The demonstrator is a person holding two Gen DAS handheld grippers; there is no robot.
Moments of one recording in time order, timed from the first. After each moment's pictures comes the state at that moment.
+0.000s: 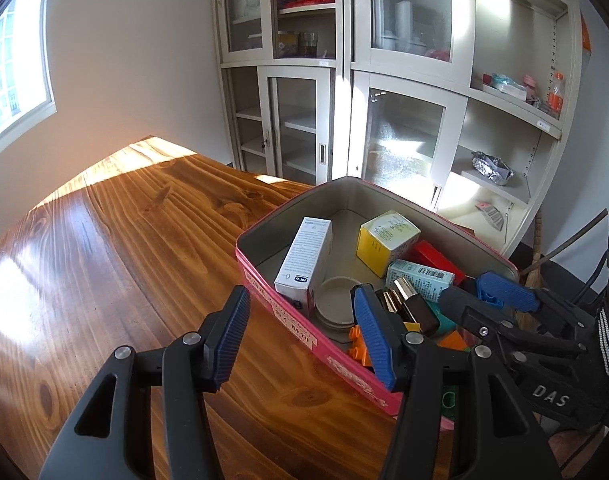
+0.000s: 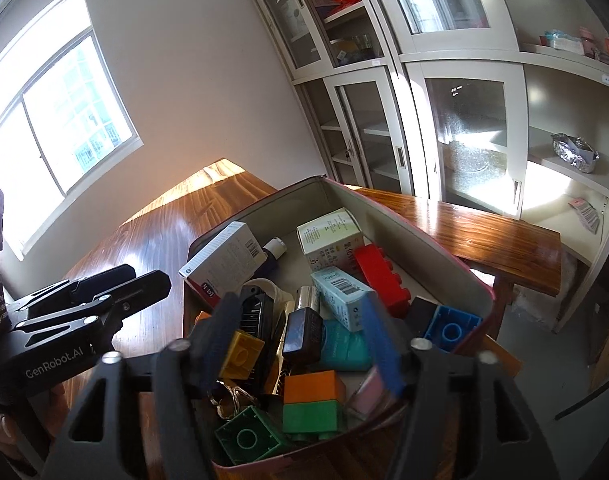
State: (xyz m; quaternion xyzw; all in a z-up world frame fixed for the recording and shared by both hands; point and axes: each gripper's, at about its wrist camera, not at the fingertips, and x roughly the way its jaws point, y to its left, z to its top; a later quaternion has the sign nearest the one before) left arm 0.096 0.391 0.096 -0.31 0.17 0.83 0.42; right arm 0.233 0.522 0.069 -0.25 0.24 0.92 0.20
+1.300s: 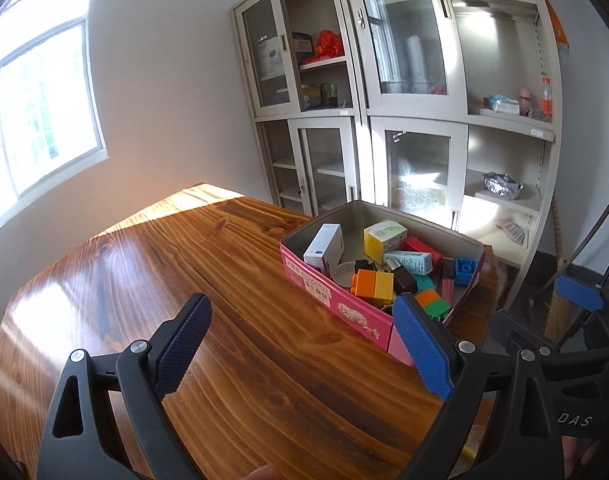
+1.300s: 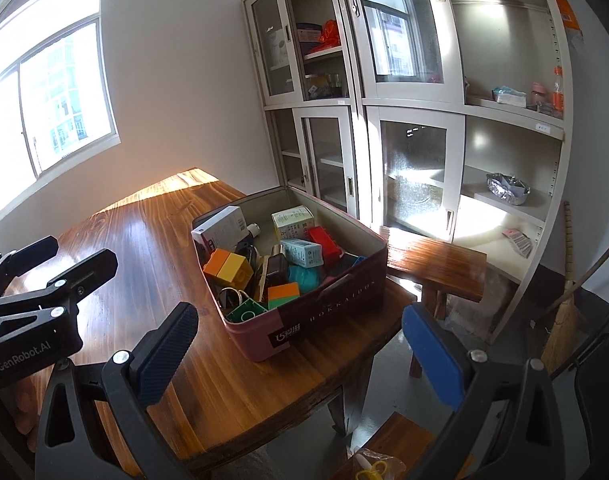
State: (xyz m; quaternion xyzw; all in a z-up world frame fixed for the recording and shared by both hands) left arm 0.193 0.309 0.126 -0.21 0.18 0.89 0.37; right arm 0.321 0.439 0.101 -0.24 0.15 0.91 0.29
